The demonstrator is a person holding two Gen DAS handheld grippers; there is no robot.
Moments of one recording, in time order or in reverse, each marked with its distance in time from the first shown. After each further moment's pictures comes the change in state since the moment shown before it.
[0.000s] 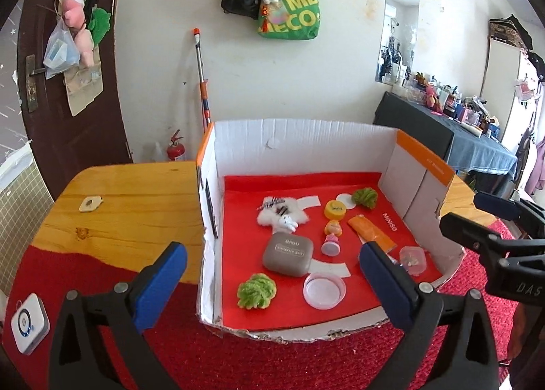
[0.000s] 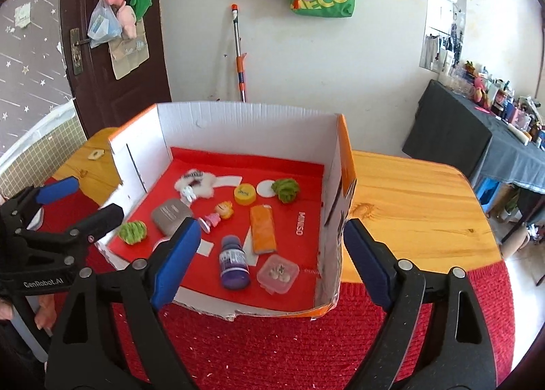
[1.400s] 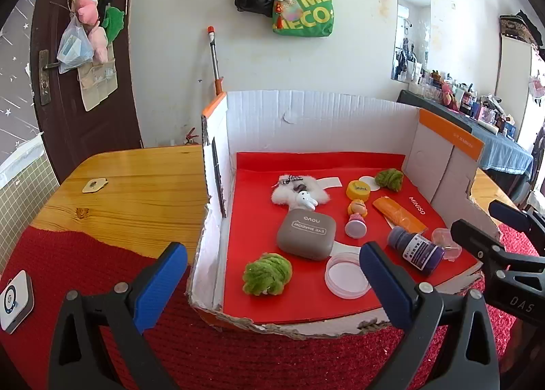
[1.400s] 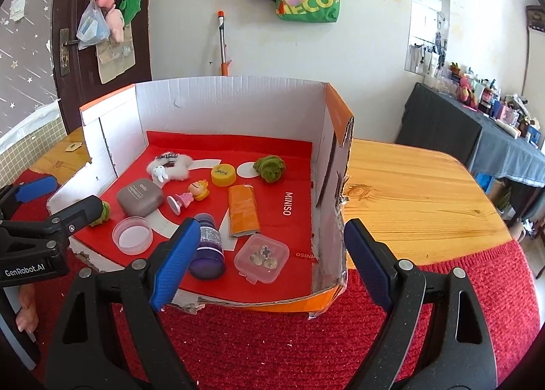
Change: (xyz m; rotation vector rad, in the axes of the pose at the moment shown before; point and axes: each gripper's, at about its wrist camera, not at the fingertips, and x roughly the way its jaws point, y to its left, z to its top) left arm 0.029 -0.003 -0.030 0.034 -0.027 0.013; right arm 0.039 0.000 -0.042 0.005 -0.095 -0.047
